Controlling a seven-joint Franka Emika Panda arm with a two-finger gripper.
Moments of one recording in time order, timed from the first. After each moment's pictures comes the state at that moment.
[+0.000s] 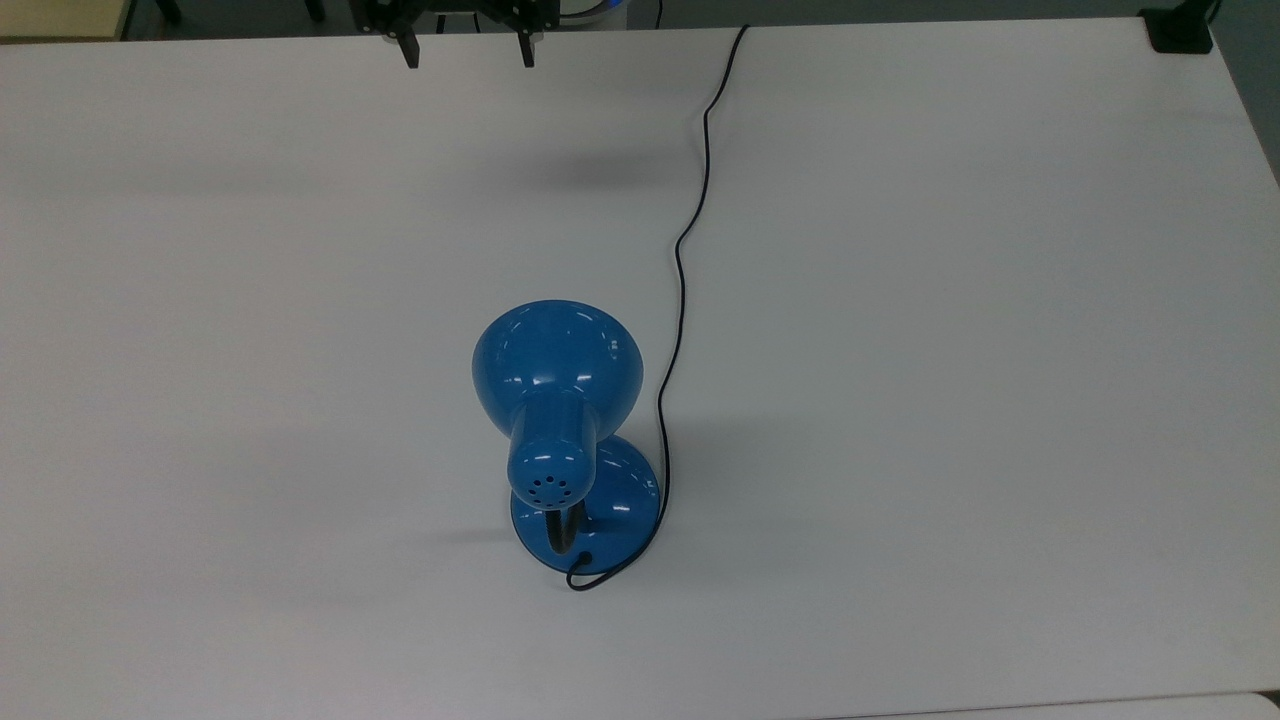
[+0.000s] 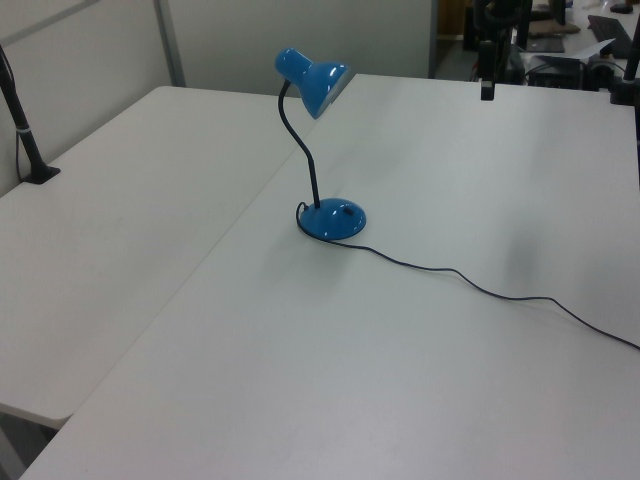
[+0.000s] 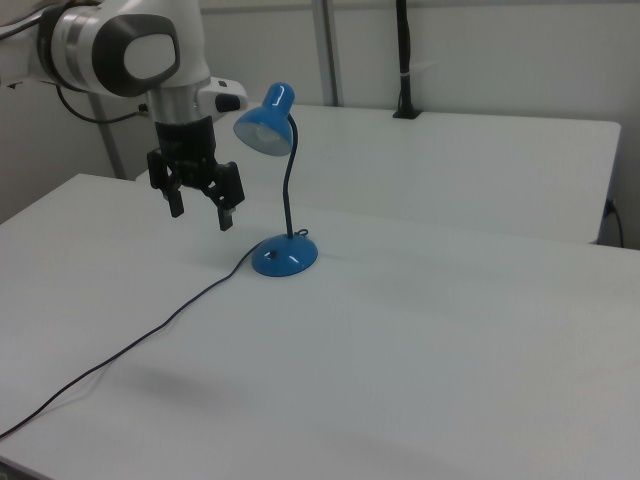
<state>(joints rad) -0.01 -0.03 -0.04 -1.73 0.03 1.65 -0.08</state>
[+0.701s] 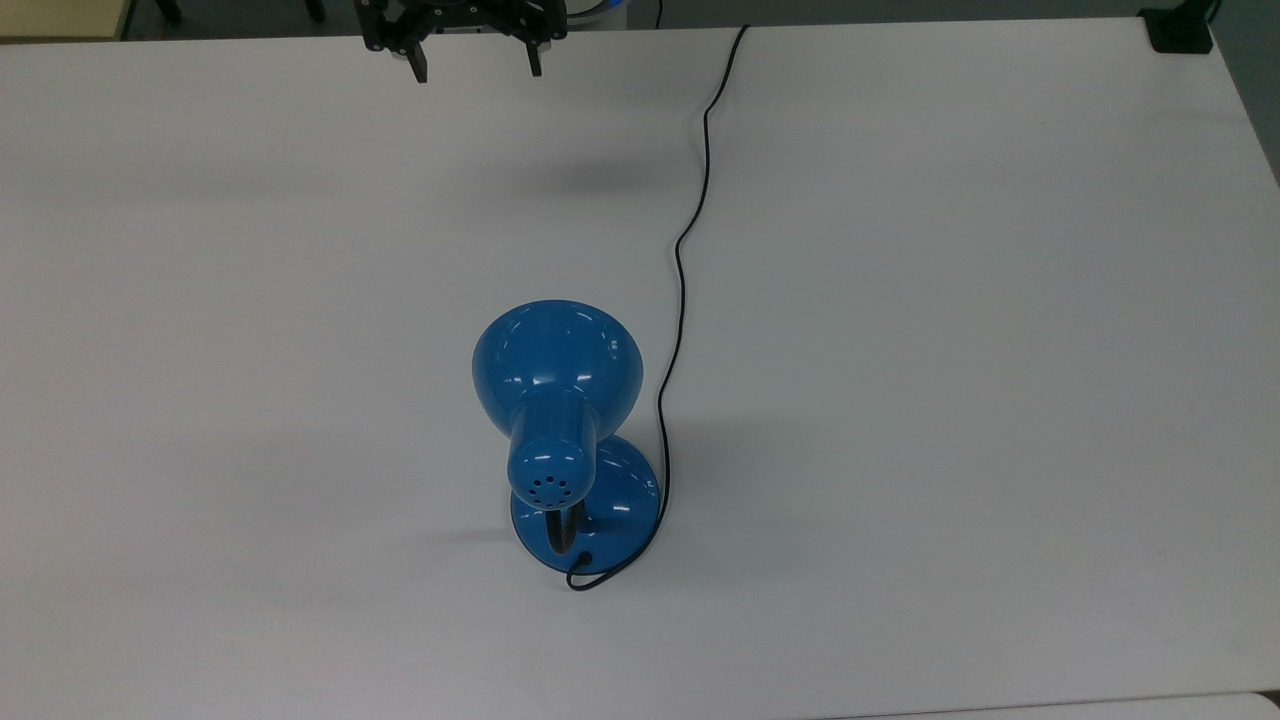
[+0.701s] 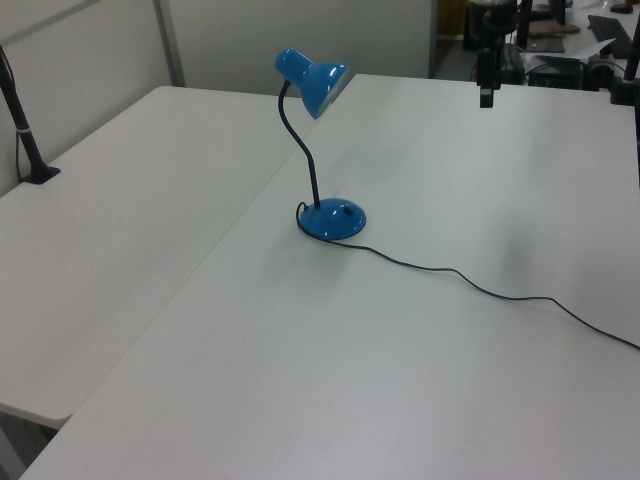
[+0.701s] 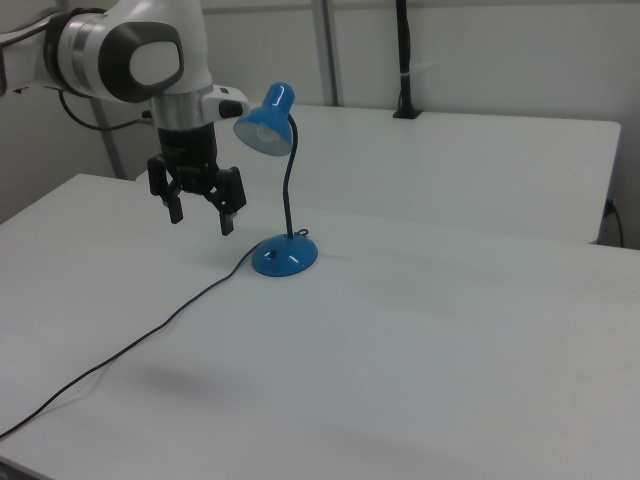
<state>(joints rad) -0.01 -0.01 -0.04 -1.73 0.03 1.65 -0.13</state>
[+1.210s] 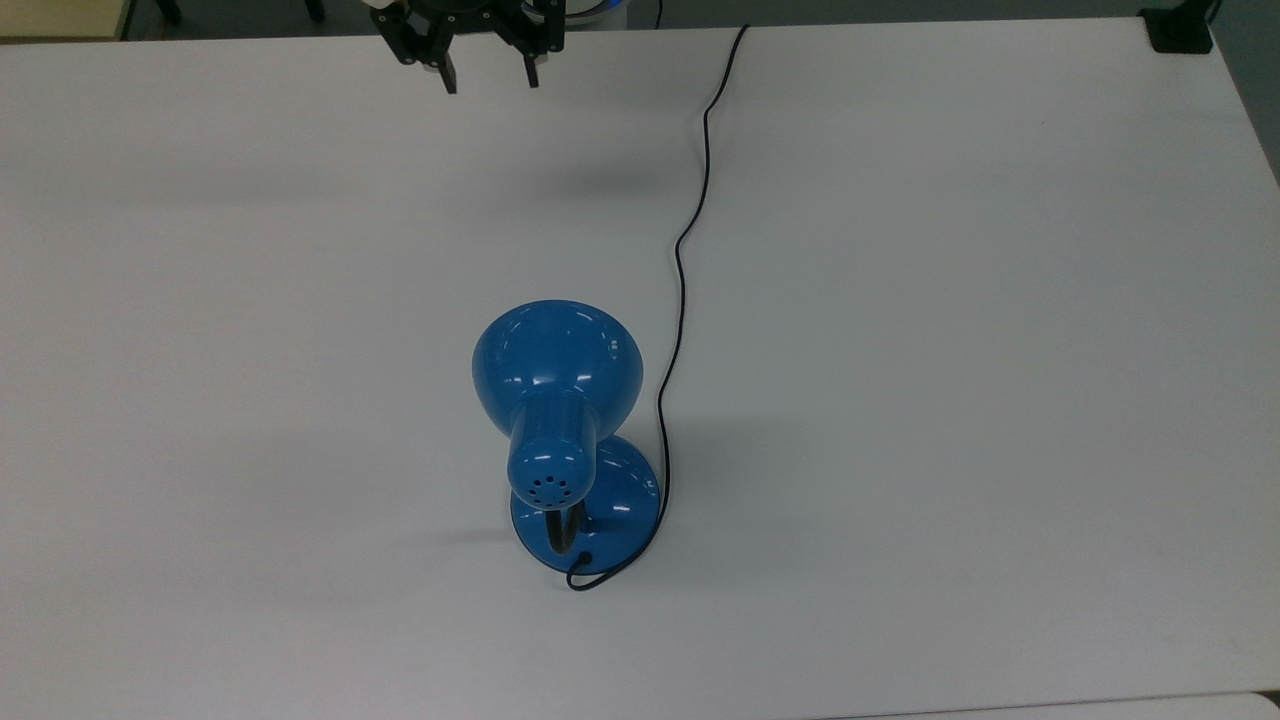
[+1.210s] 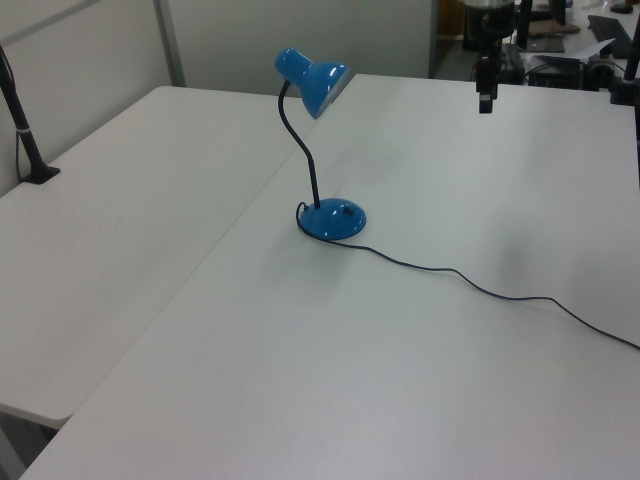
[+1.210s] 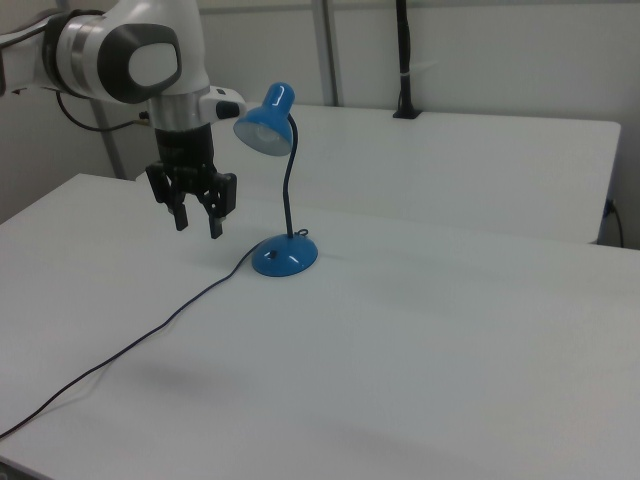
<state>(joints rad) 0.00 0.00 -0.04 -1.73 0.04 1.65 -0.14</state>
